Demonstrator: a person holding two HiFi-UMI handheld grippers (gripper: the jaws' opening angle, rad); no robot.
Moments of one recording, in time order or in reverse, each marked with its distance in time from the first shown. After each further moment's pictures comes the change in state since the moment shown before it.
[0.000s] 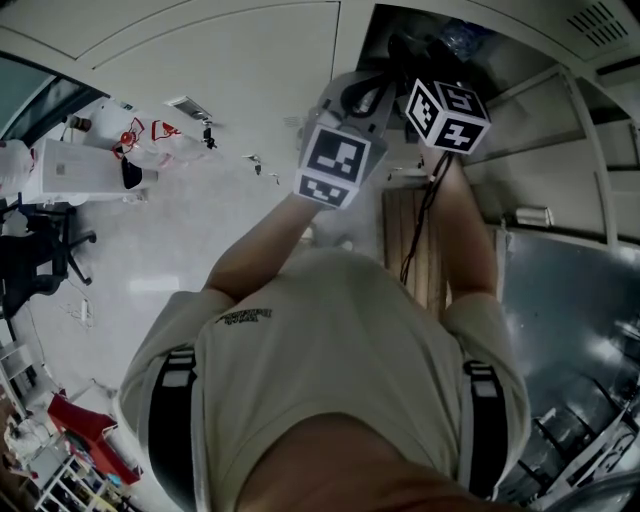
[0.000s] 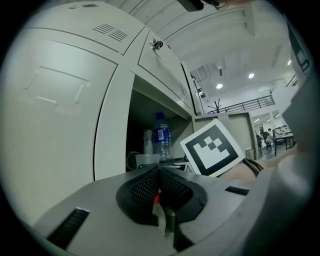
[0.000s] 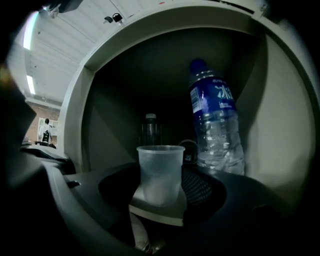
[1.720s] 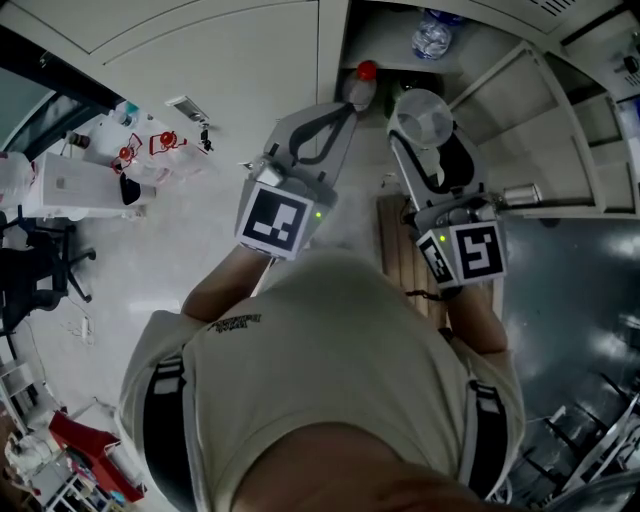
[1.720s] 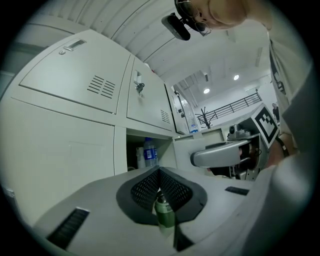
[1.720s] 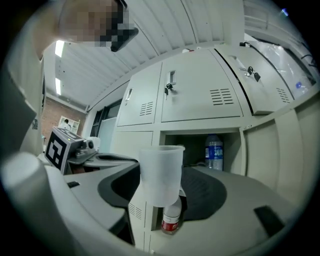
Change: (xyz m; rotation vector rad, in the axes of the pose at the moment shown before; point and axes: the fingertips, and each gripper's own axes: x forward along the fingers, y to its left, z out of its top) left arm -0.102 -0.032 0.048 0.107 -0.088 -0.067; right arm -0.201 0.090 0.045 -0.120 -0.140 0.136
